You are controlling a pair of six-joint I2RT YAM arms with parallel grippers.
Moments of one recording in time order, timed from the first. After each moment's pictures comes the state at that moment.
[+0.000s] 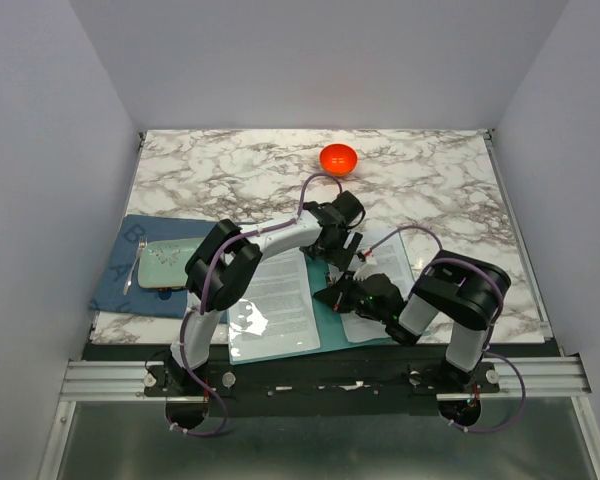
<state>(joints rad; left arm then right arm) -0.83 2.09 1.57 -0.68 -0.05 -0.34 0.88 1.84 0.24 1.23 -0.01 0.90</state>
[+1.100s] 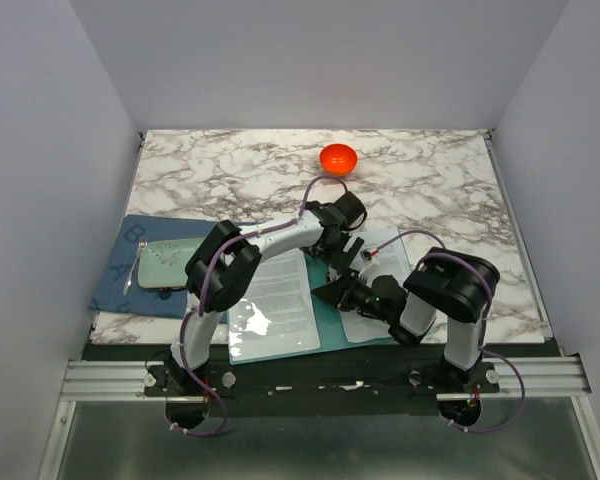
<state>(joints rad) -0.85 2.08 1.58 -0.73 -0.05 -0.24 0.85 1.92 0.22 1.46 -0.07 1.03</state>
